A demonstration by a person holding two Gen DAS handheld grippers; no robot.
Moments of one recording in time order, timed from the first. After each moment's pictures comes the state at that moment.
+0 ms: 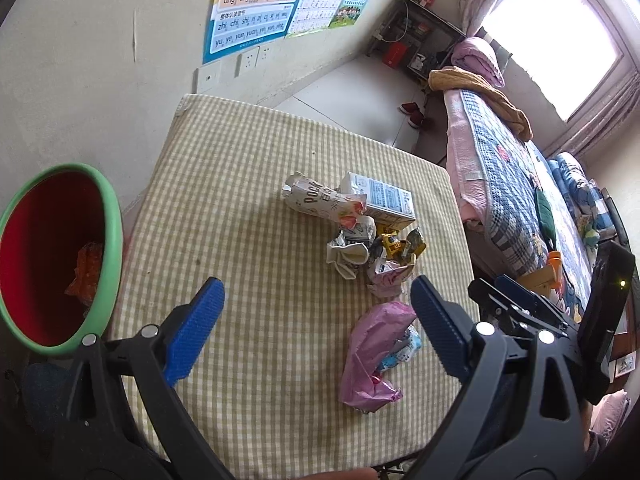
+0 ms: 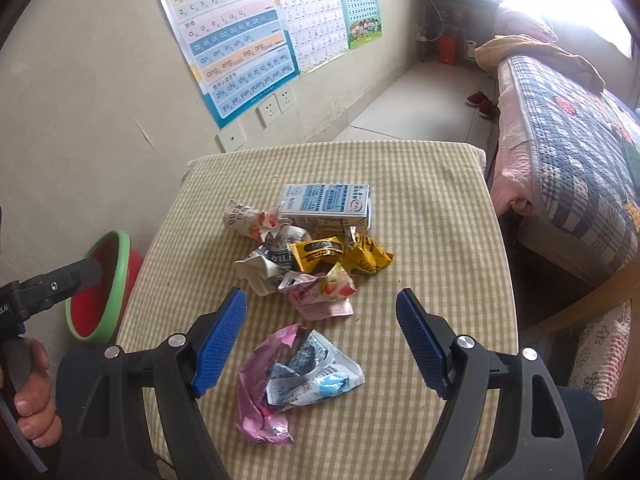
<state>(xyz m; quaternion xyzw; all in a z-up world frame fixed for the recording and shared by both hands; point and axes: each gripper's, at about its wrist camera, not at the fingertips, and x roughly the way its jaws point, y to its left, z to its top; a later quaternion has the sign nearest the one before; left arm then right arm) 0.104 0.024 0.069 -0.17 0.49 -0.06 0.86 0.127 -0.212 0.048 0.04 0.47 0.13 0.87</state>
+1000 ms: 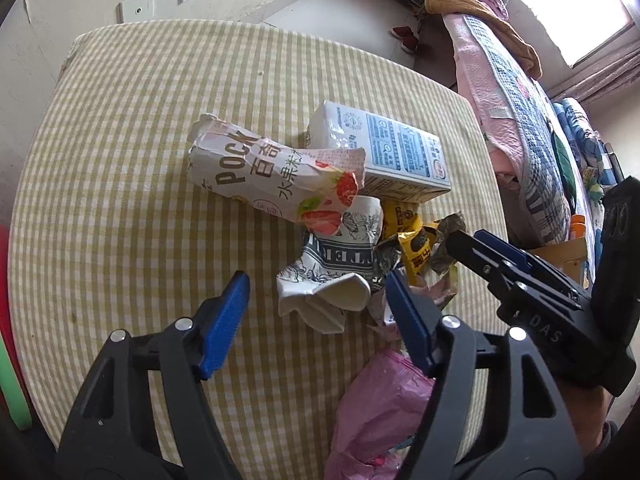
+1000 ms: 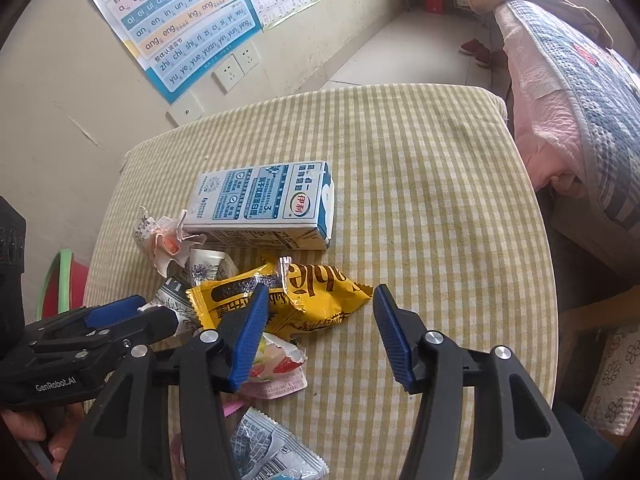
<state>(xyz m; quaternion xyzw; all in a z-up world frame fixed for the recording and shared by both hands) 0.213 -0.038 -0.049 -0.14 0.59 -0.11 0.78 0.227 -0.223 -0.041 0.07 0.55 0.12 0.82</state>
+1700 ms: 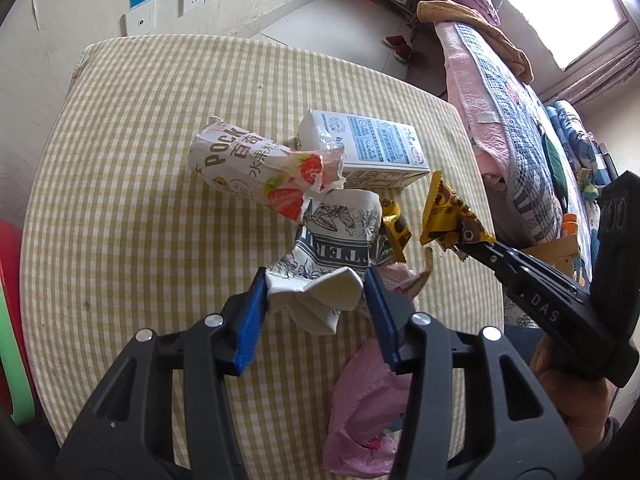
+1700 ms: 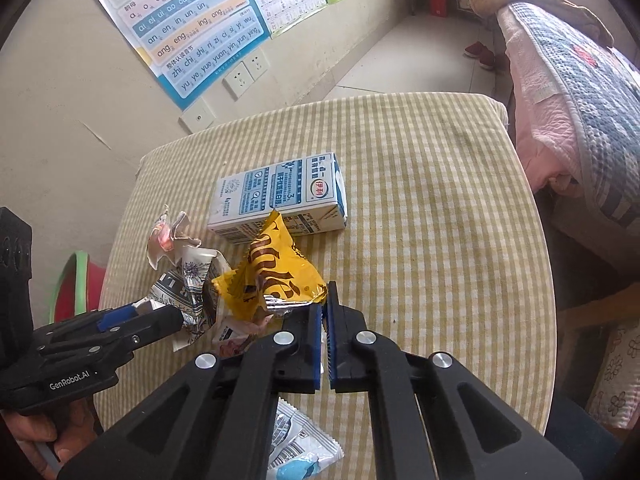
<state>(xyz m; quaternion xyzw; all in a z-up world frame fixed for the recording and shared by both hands) 0.195 -0.030 -0.026 -0.14 0.57 -0.11 0.80 0.210 -0.221 -0.017 0.08 0.54 0.13 0.83</state>
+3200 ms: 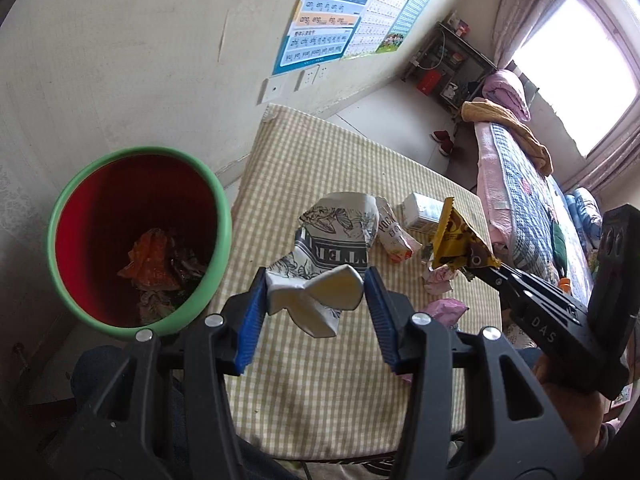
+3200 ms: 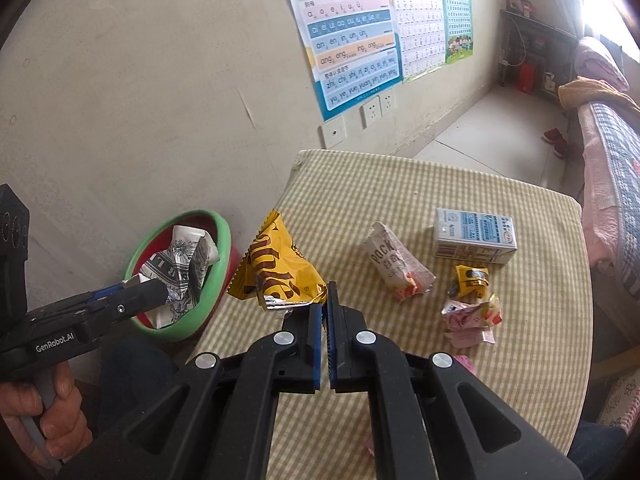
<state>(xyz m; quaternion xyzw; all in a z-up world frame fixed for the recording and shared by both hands) 0.044 0.125 0.081 -0.20 0.46 0.01 0.86 0.112 -0.064 0.079 0.00 0.46 0.26 0.85</state>
